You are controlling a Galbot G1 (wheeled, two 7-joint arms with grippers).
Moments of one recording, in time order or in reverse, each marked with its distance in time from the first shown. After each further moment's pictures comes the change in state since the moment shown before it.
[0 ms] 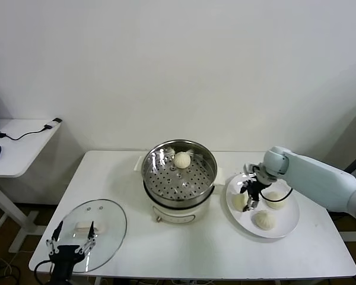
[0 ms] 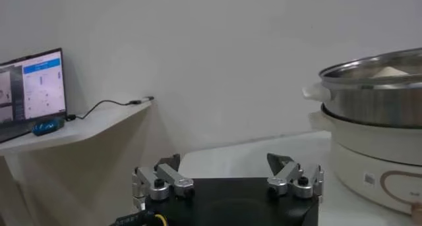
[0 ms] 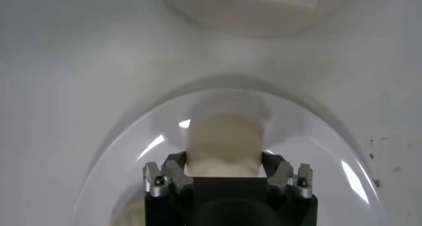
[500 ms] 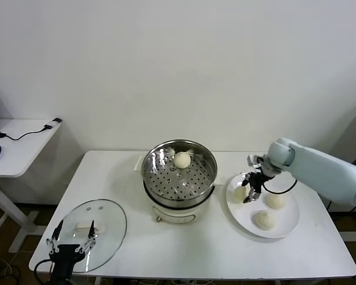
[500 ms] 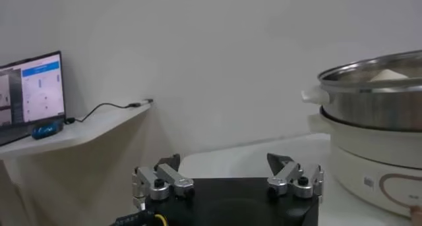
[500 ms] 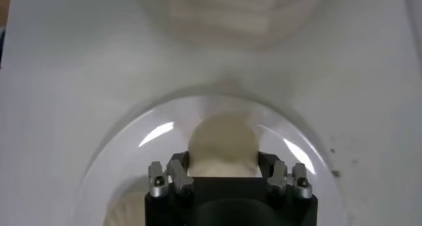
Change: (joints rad) left arm 0.003 0.002 0.005 -0.014 0.002 0.002 0.001; right arm 0.207 -0.029 -0.129 0.016 0.134 0.022 -0.020
